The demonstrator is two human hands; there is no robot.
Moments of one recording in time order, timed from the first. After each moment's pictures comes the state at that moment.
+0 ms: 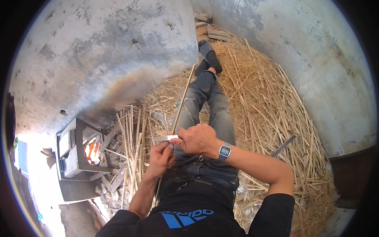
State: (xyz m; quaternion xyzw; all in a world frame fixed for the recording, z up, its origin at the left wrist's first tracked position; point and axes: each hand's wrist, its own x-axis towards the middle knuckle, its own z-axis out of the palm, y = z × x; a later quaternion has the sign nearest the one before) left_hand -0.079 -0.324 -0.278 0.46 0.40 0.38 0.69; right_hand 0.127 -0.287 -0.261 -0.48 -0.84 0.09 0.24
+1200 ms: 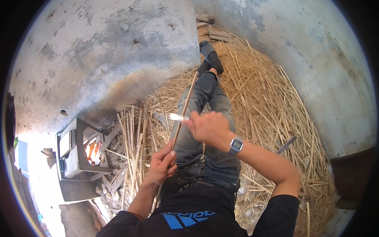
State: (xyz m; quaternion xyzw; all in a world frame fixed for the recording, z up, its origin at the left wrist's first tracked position) left_hand -0.081 -0.342 -0.250 0.37 0.38 0.33 0.78; right_hand 0.157 -0.271 -0.230 -0.55 -0.80 0.00 0.22
